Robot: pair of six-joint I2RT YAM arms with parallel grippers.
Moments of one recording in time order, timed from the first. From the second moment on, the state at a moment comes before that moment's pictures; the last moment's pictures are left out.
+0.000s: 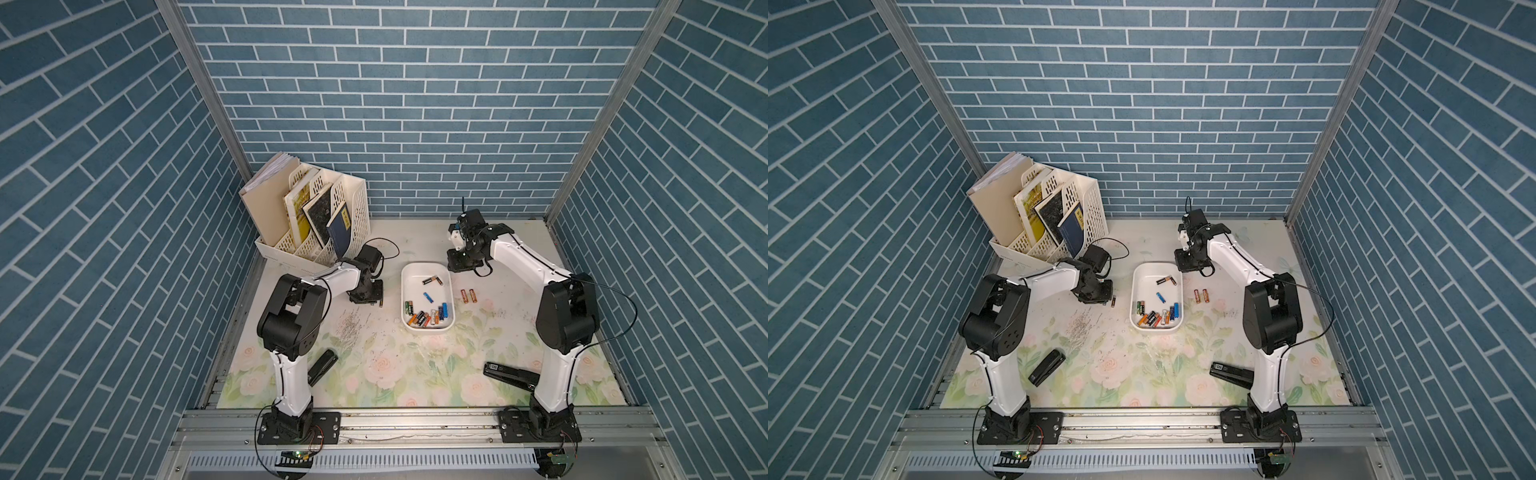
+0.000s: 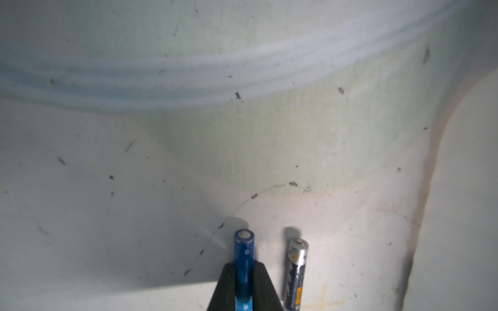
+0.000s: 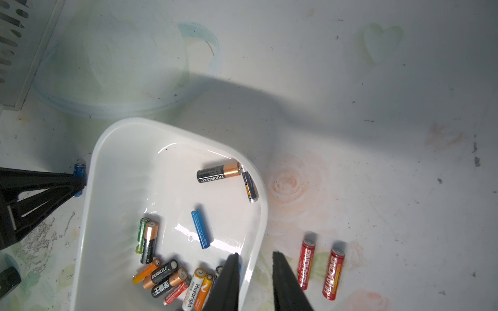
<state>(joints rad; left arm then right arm) -0.42 1.93 1.25 -0.61 0.06 -0.41 0.44 1.95 1.67 -0.89 -0.16 0.13</state>
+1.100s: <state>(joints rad) -0.42 1.93 1.34 -0.73 0.06 -0.41 0.53 1.96 1.68 -0.89 -0.16 0.13</state>
